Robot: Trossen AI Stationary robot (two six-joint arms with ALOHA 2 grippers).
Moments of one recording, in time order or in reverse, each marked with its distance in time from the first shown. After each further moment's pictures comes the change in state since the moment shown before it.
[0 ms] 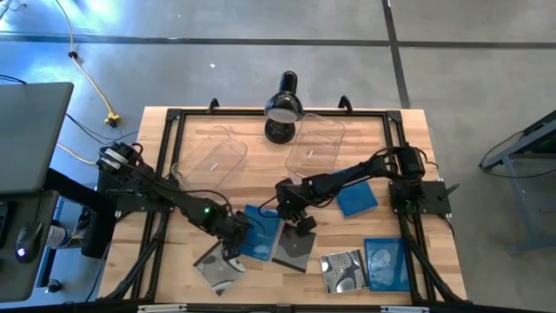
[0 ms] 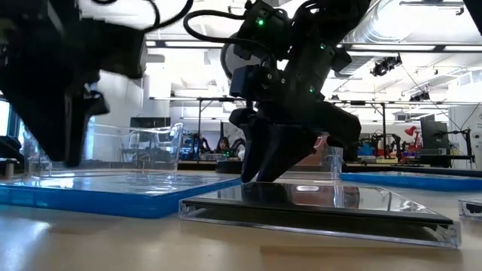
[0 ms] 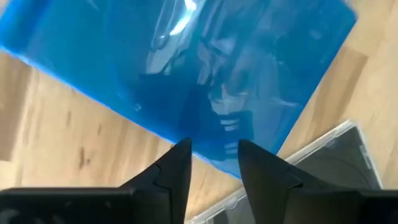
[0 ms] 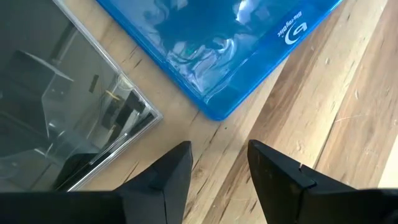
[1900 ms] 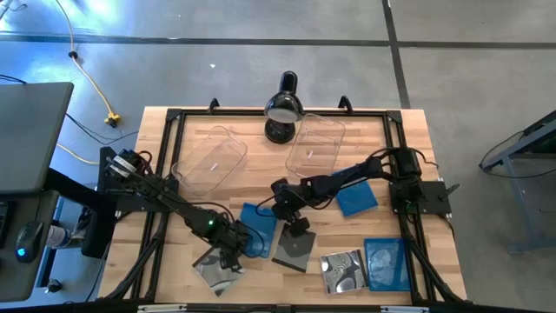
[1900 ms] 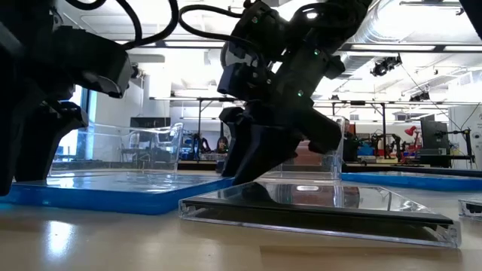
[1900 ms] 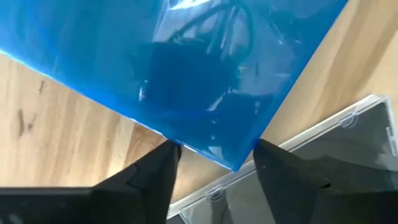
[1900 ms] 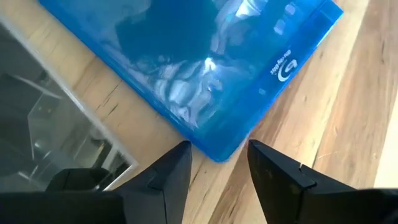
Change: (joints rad) left arm -0.041 0.152 0.025 -0.024 0.022 -0.087; right arm 0.000 0.008 -0.002 0.141 -0.002 0.030
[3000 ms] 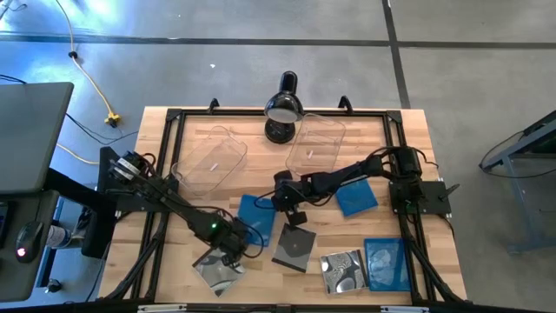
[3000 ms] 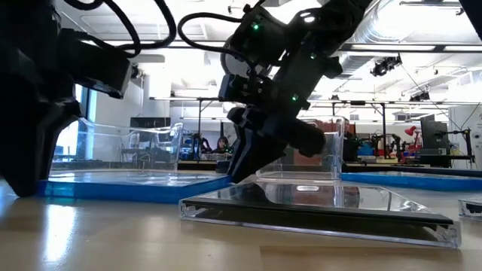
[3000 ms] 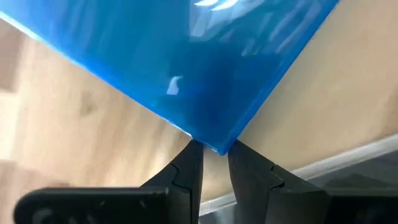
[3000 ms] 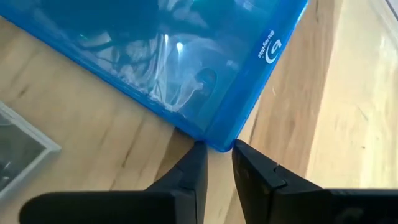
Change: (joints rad) left arm 0.001 0.001 0.074 -0.150 -0.140 -0.077; right arm -0.005 -0.003 0.000 -0.011 0.113 0.056
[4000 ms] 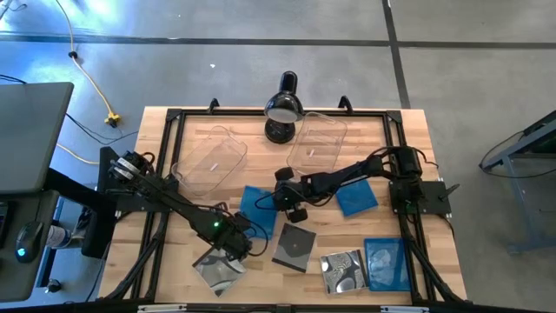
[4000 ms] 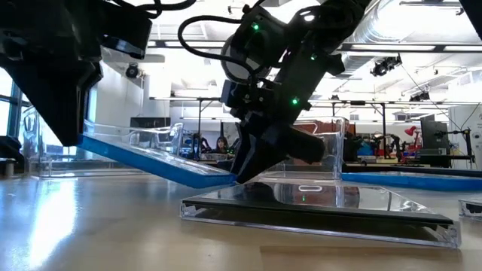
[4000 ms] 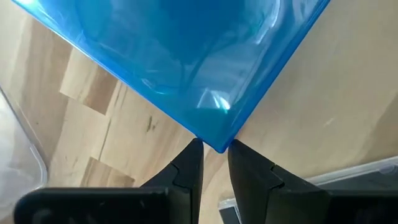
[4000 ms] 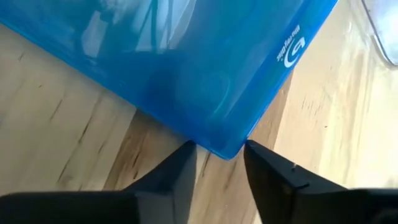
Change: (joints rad) left arm 0.003 -0.005 0.168 -0.236 -0.104 -0.026; right arm -0.001 -0.002 0.003 -0.044 0.144 -0.063
